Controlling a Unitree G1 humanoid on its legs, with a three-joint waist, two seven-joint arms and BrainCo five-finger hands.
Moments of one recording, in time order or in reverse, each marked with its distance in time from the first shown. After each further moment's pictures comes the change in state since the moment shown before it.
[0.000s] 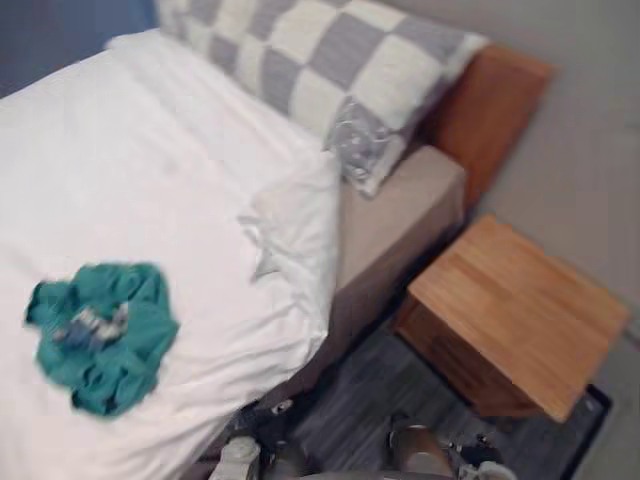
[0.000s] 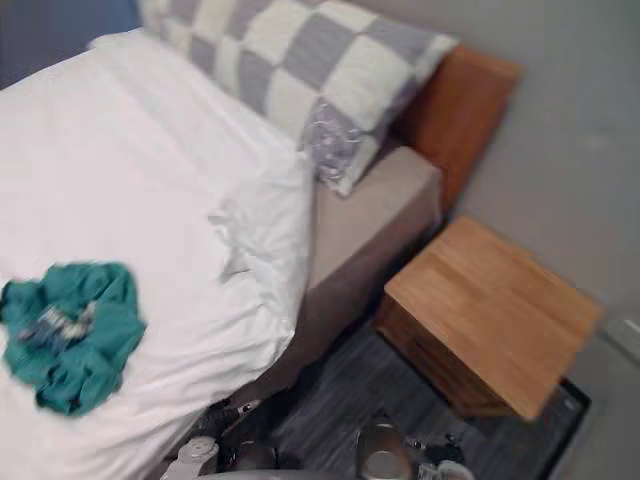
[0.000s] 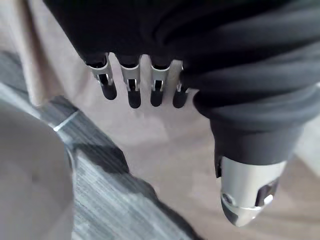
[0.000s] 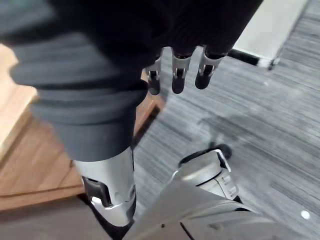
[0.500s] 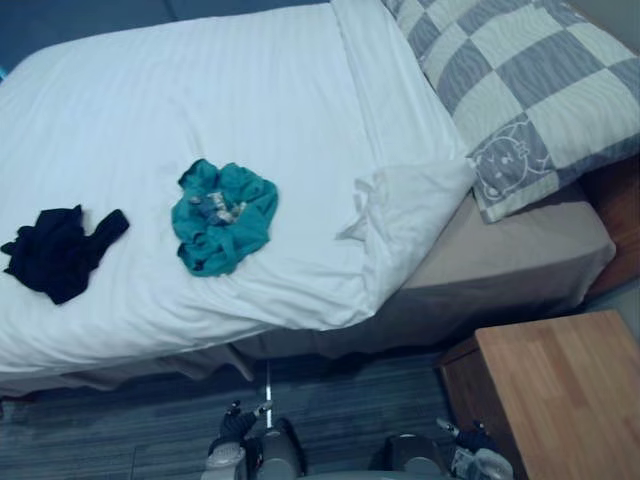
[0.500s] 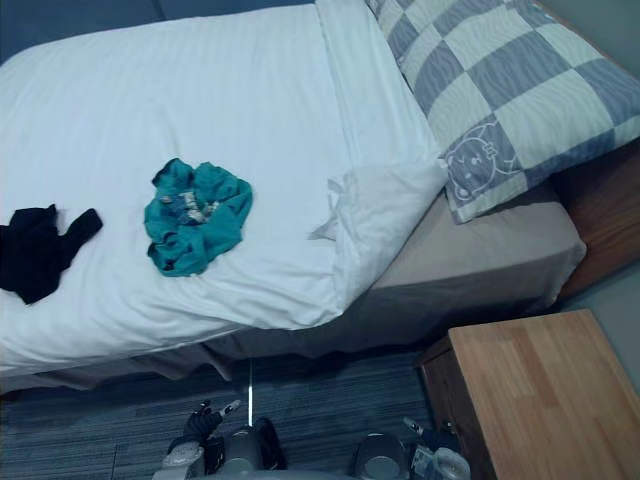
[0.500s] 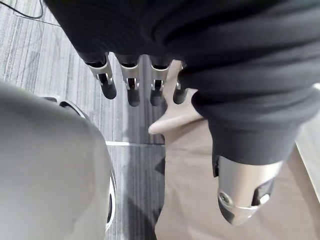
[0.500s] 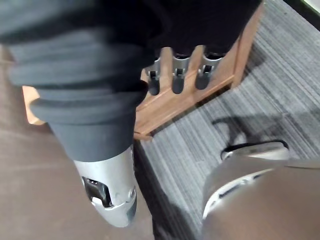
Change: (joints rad) left arm 0.008 0.010 0.091 -0.012 -0.038 0.008 -0.005; right arm -0.040 0.036 -0.079 0.006 0.120 -0.001 -0.006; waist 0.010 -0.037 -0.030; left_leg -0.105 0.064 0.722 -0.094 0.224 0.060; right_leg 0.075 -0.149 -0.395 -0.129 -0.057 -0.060
